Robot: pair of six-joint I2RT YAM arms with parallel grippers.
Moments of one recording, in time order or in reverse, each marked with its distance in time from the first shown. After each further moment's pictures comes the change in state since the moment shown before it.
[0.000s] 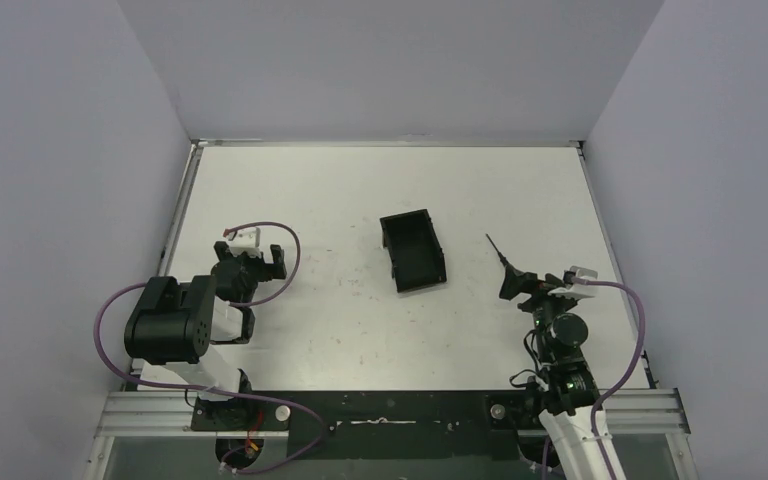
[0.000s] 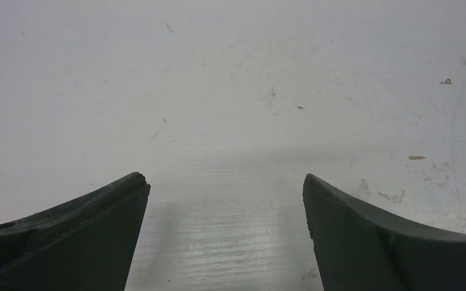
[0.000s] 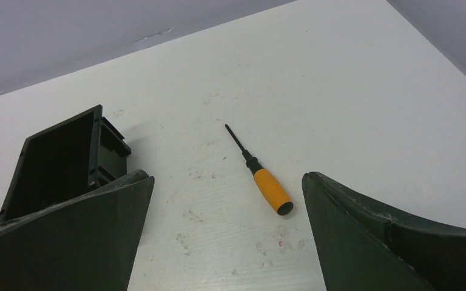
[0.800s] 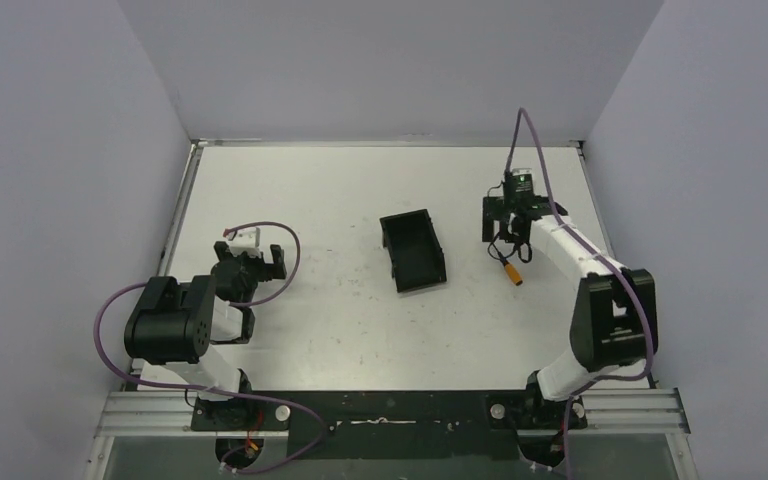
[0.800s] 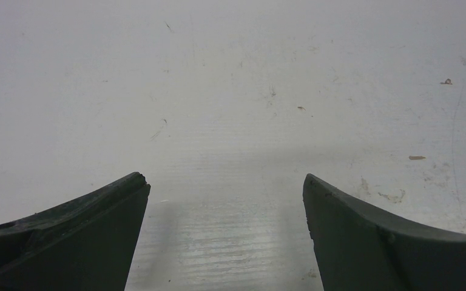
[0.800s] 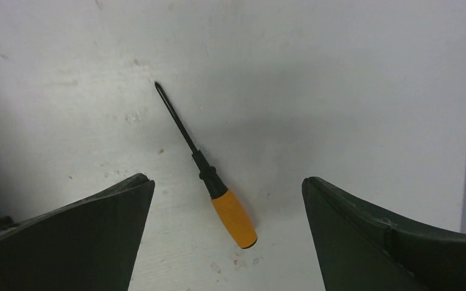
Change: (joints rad) left arm 0.000 0.000 0.000 0.000 0.000 0.000; right arm -0.012 1.397 1.018 -0.443 0.093 -0.183
